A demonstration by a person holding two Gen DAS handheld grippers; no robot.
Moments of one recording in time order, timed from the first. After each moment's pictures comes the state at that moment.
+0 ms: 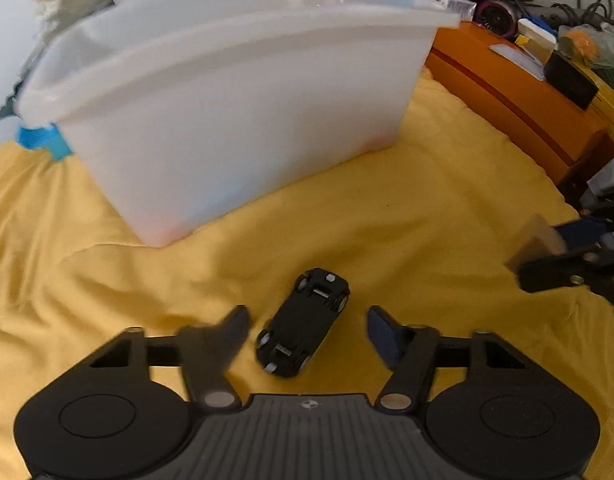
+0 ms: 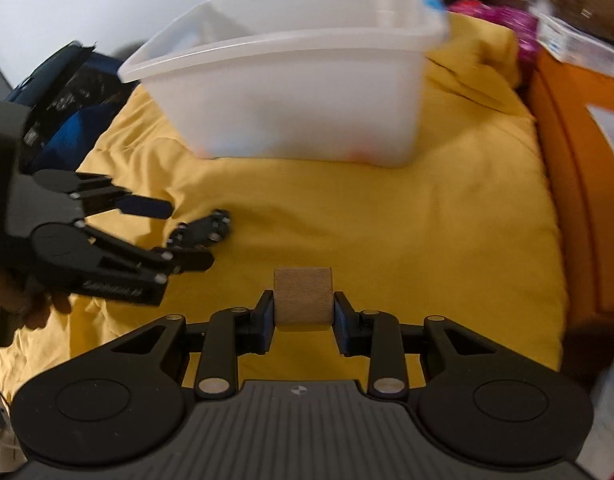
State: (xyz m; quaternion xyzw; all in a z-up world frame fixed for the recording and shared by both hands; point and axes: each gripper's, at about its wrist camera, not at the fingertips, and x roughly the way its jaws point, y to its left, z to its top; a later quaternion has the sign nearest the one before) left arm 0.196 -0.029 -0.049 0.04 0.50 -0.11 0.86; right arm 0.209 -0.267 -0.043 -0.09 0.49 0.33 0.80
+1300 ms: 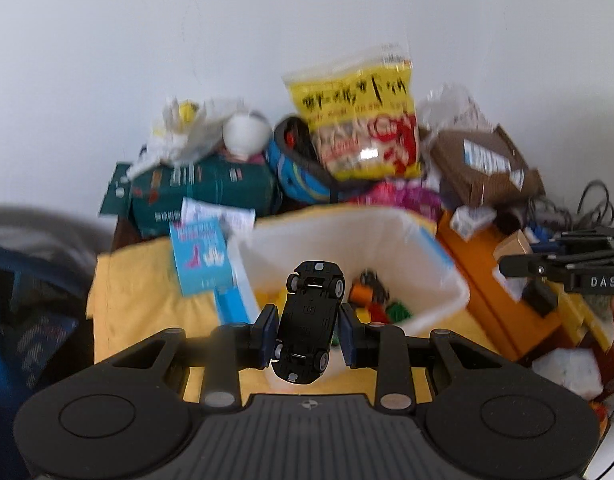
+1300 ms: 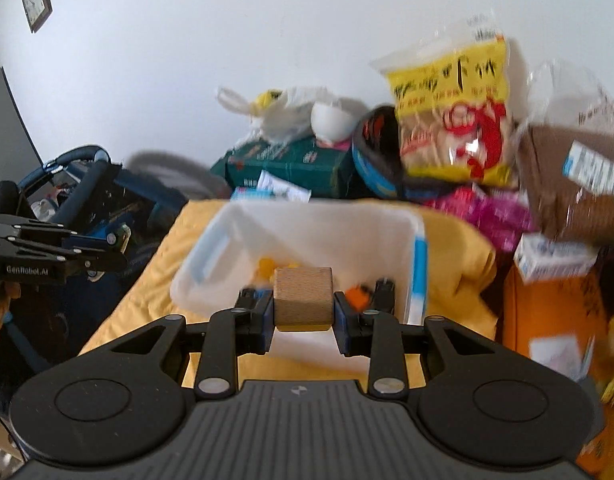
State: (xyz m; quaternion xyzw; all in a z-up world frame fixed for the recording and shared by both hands) left arm 0.204 0.079 0.168 -0.06 0.38 -0.06 0.92; right arm 0.264 -0.232 0.132 -0.07 0.36 0.37 0.85
